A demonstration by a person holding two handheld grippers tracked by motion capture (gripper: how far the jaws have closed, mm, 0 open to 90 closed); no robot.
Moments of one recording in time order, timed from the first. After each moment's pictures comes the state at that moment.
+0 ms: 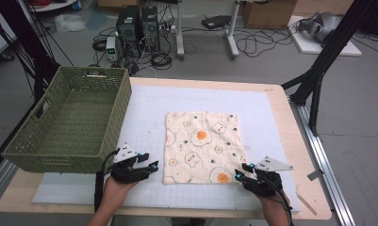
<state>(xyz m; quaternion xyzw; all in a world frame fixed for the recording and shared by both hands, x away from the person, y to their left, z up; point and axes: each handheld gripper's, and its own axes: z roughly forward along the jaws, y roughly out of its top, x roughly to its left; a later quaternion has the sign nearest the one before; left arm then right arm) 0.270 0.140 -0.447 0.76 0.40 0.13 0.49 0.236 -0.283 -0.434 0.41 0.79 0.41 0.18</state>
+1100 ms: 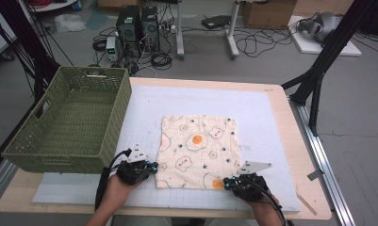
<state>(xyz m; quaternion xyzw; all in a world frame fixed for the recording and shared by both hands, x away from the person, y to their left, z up) 0.267 0.131 -0.444 0.83 0.37 0.12 0.41 0.232 -0.252 -0.441 0.37 0.85 0.37 0.08</state>
